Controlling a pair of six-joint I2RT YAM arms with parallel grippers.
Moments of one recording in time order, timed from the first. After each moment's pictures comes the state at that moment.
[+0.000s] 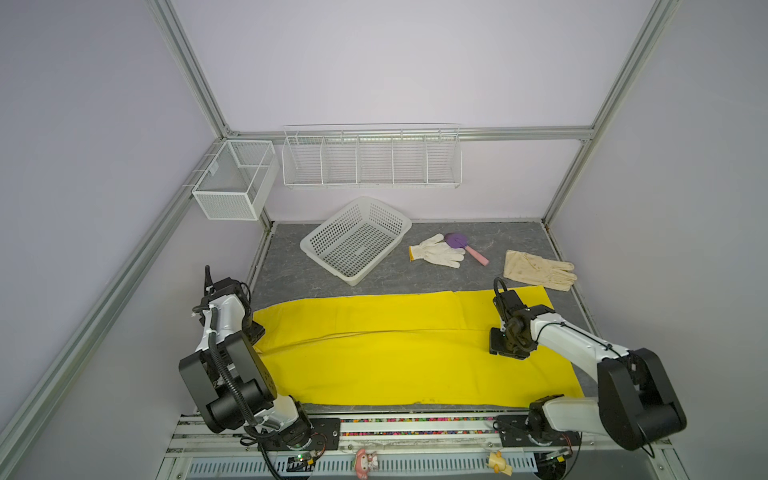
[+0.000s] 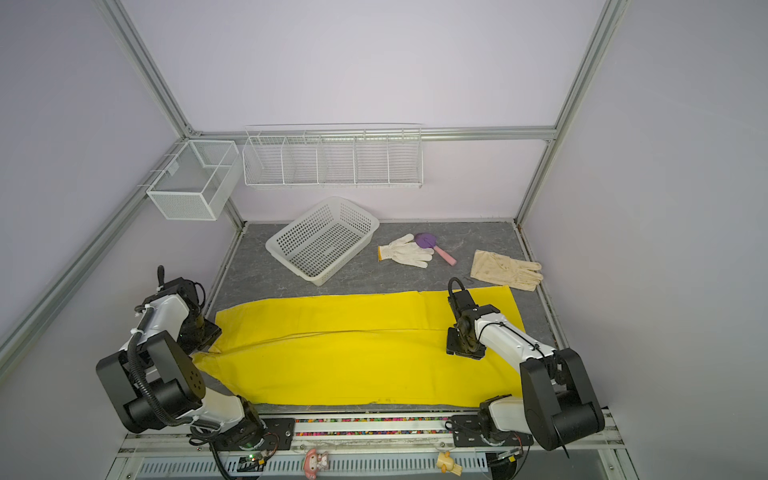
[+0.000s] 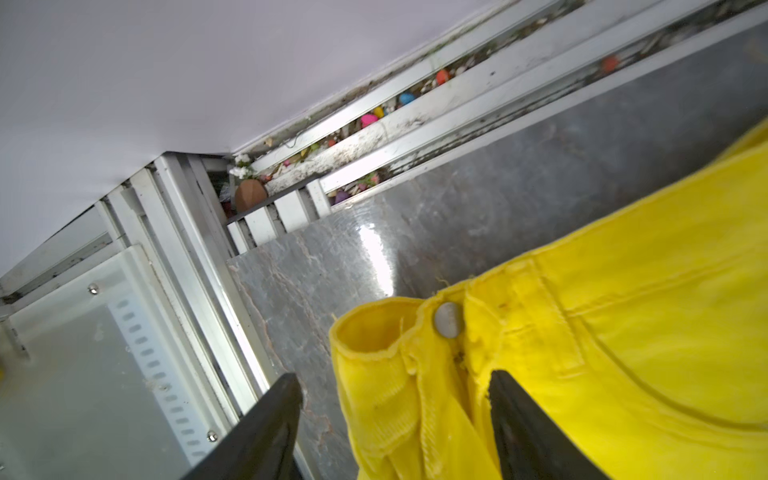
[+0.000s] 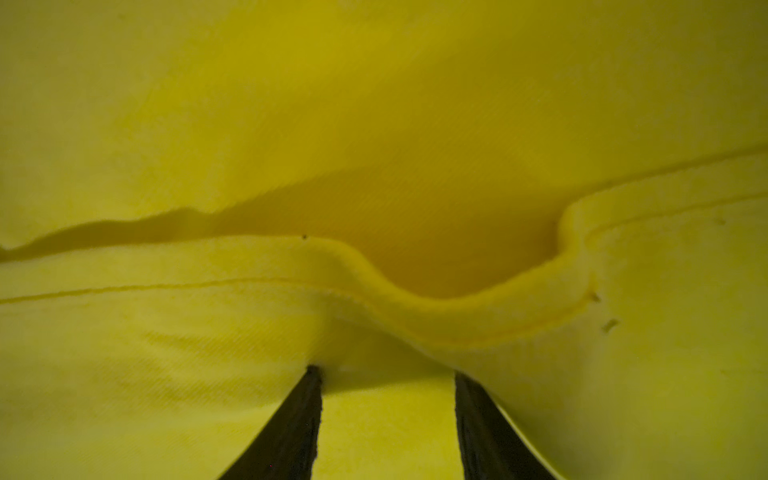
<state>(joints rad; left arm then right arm) 0.49 1.47 1.02 -1.02 -0.31 -0.58 0.30 1.34 0.67 -0.80 0.03 0.47</state>
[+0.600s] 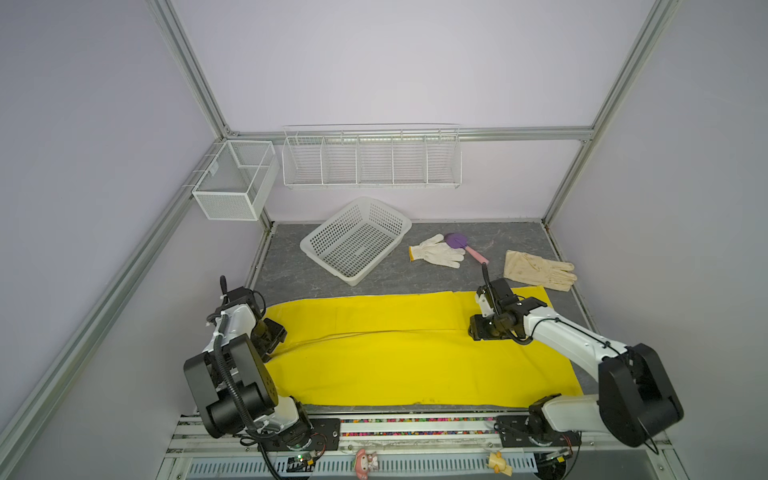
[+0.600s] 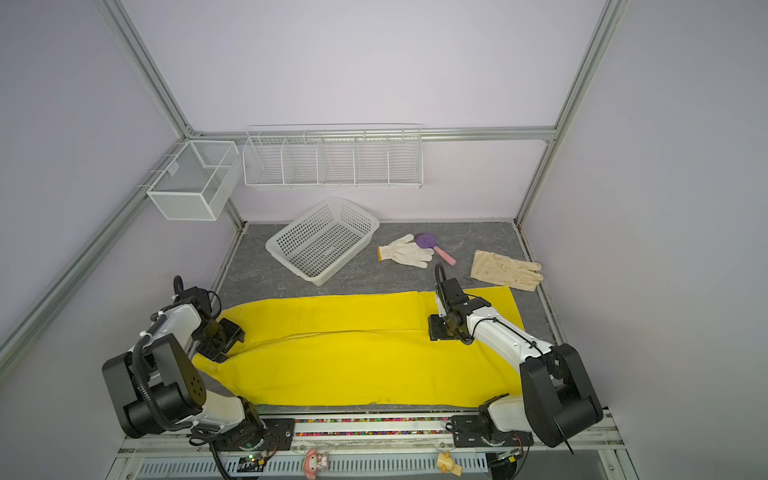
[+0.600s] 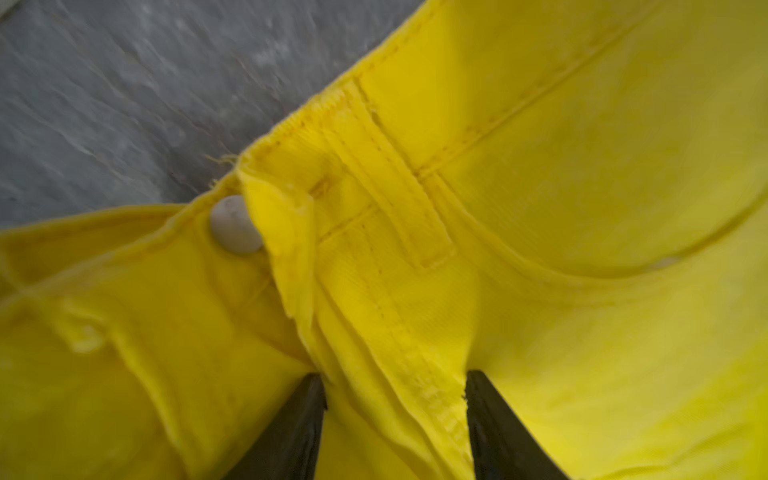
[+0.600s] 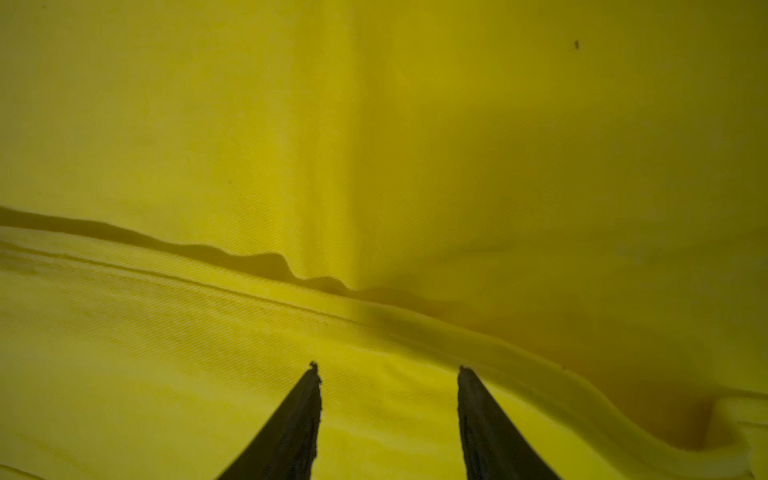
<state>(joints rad) 0.44 1.48 0.83 -0.87 0.05 -0.60 0.40 1.39 0.76 -0.63 -0.10 0.32</state>
